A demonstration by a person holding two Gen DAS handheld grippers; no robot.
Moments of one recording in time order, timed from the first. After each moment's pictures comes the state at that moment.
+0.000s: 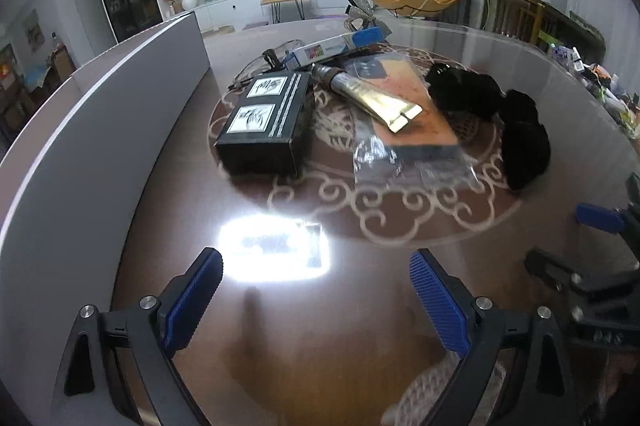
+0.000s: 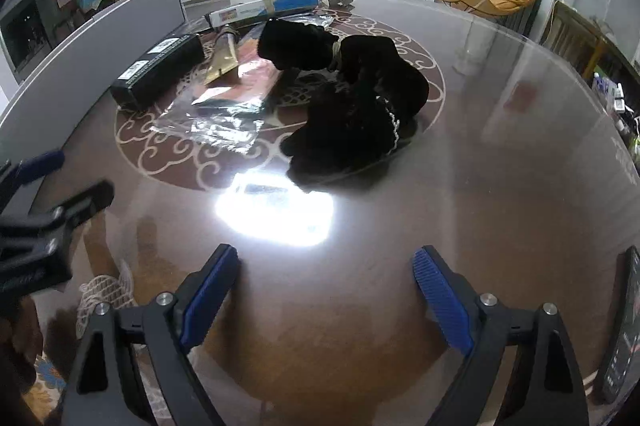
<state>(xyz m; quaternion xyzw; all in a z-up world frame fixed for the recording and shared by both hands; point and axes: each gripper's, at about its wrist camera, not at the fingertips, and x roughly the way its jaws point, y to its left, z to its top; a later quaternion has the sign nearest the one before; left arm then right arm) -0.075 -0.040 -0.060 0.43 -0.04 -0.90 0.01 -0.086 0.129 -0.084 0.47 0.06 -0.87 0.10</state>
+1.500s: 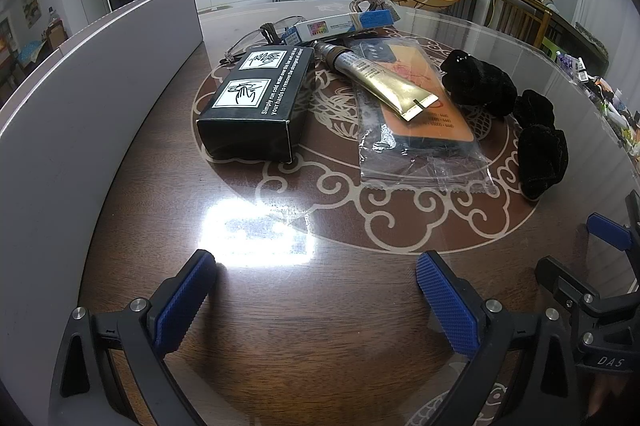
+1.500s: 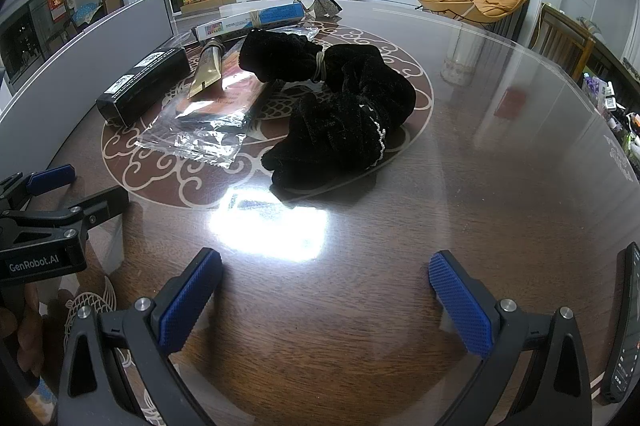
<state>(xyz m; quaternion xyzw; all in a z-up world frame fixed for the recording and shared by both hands) -0.093 -0.046 -0.079 0.46 0.00 -0.89 0.01 -0.092 0.128 -0.090 0.45 0.05 -0.89 0.08</state>
